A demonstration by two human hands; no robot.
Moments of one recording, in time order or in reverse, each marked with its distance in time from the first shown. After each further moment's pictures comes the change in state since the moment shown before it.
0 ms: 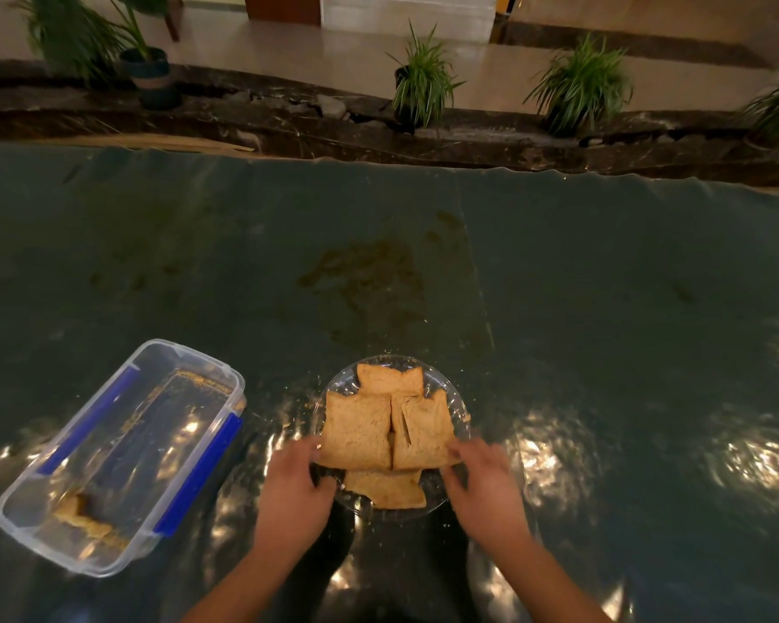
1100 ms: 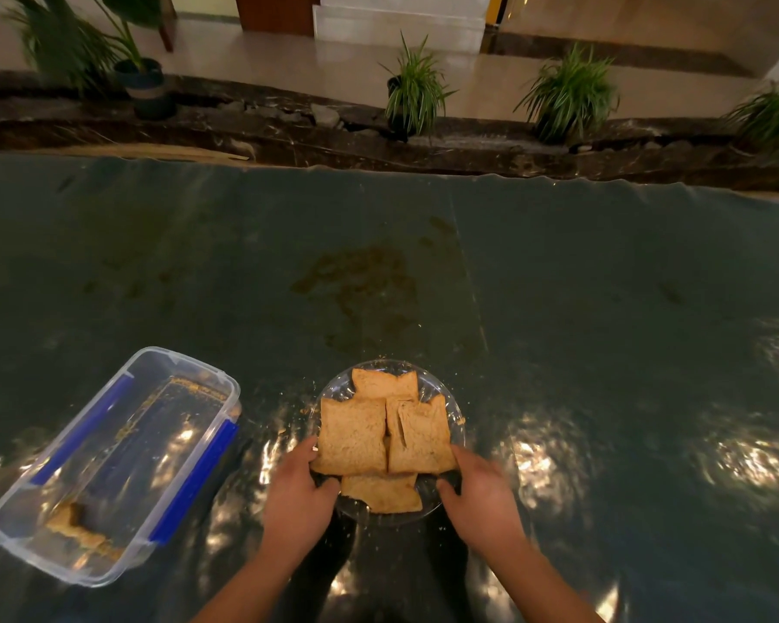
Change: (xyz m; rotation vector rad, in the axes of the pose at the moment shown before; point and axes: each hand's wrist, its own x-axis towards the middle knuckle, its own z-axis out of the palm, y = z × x) left_hand 0.001 0.011 0.006 -0.163 -0.072 -0.088; right_hand -0.003 0.001 0.002 -0.006 -0.080 0.077
